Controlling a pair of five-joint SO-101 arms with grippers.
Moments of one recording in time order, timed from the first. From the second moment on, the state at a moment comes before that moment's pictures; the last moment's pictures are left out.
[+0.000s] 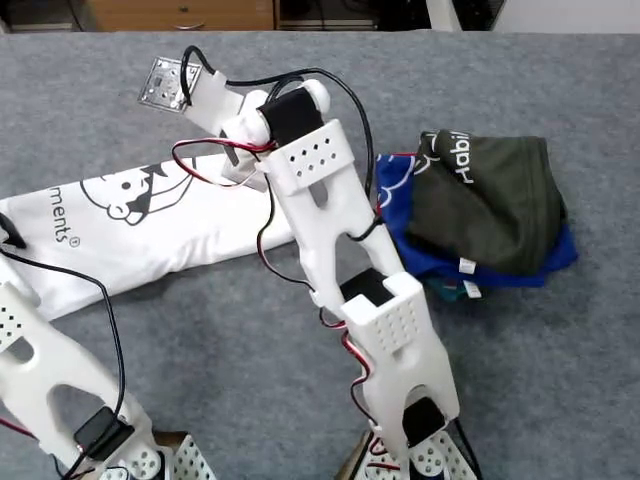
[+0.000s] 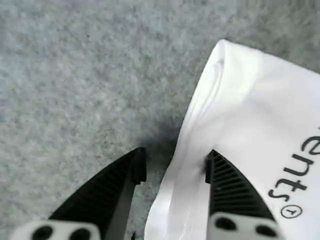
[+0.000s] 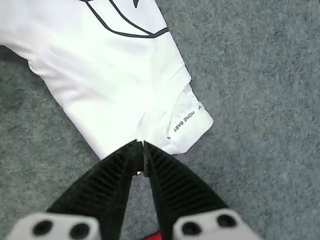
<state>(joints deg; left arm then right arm) -49.8 62.9 -59.5 87.5 -19.8 -35.3 38.2 -67.2 101.3 32.3</state>
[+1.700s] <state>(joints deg) -30.2 29.0 -42.0 100.3 -17.5 -23.4 67.8 -74.0 65.4 15.4</state>
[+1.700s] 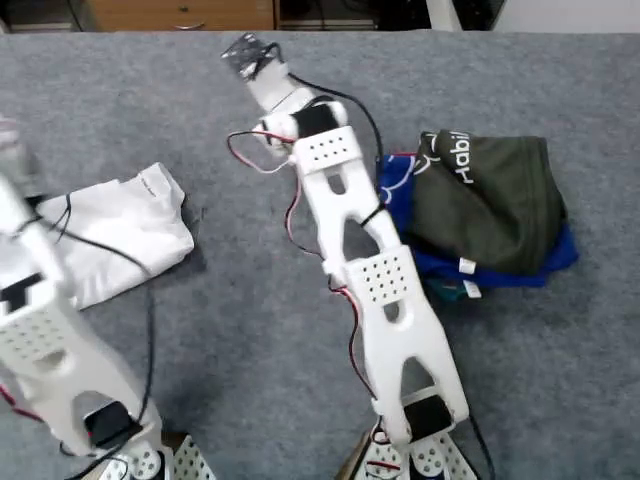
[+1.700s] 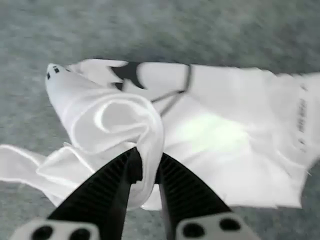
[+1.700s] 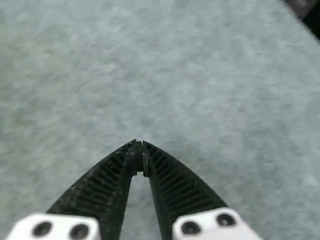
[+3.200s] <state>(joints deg) -26.2 42.3 -47.1 98.9 8.6 -21.5 79.1 -92.7 67.2 15.2</state>
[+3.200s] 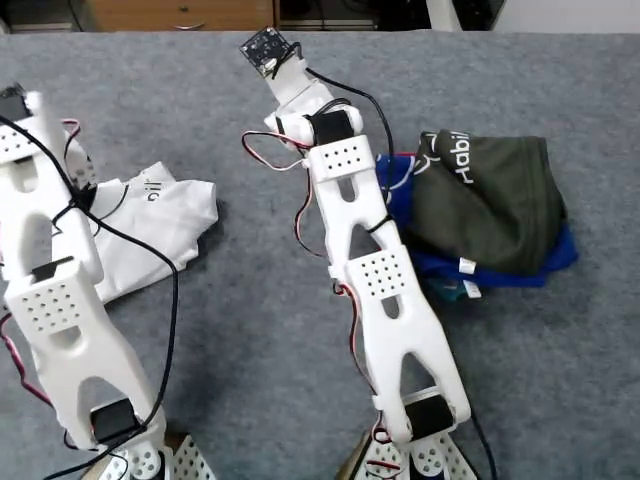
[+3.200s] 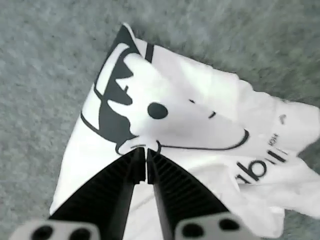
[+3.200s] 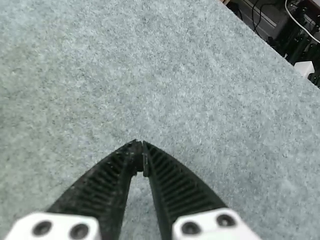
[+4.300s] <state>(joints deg) -42.6 64.5 -81.0 97.6 8.6 -21.6 79.1 -92.7 70.7 15.6</state>
